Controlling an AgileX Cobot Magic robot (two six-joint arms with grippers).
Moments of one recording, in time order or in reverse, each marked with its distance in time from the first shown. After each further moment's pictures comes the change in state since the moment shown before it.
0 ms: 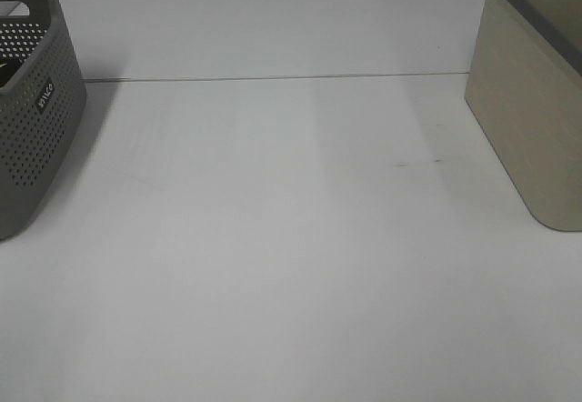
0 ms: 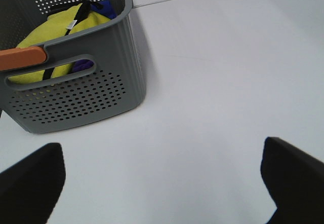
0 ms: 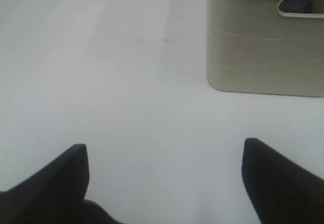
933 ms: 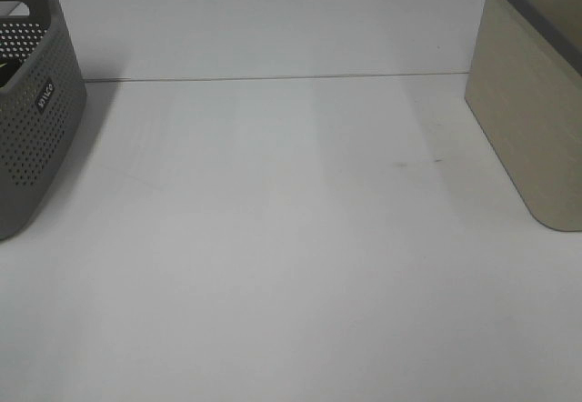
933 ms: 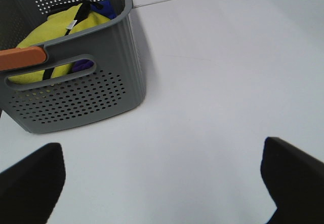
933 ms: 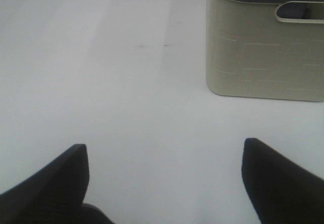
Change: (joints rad) left arm 0.000 0.000 0.000 0.000 0.000 0.000; right arm 0.000 -0.023 0.000 0.000 0.000 0.000
